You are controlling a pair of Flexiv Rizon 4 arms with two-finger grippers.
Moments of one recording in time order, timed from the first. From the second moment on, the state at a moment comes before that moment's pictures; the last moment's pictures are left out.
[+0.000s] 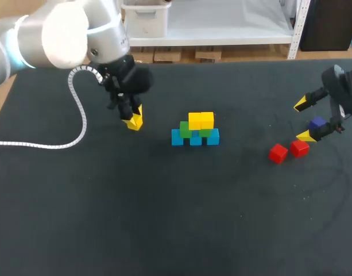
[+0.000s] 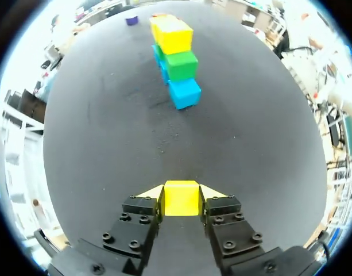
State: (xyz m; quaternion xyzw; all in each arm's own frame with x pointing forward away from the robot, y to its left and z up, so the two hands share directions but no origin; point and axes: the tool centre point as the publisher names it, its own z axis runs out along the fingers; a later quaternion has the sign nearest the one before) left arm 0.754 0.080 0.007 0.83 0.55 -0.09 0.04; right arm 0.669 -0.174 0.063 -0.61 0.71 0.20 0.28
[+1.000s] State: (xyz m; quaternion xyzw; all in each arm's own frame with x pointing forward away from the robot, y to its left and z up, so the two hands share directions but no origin) left arm 0.759 0.088 -0.003 0.84 0.53 -0.08 0.01; right arm 0.669 -0.174 0.063 -0.61 0.71 0.20 0.28
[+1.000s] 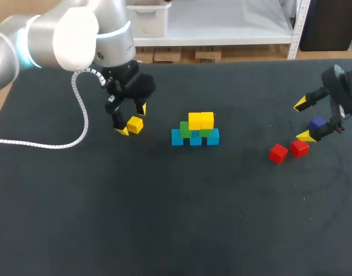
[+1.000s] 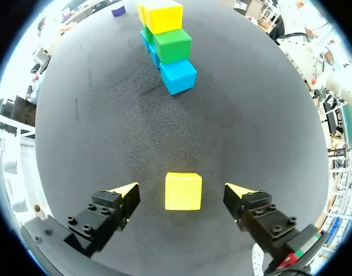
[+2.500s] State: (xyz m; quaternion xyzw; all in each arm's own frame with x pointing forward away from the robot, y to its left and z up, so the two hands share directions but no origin) left arm 0.731 0.047 0.059 0.72 0.69 -0.10 0.04; right arm 0.669 -0.174 0.063 -0.61 0.71 0.20 0.28
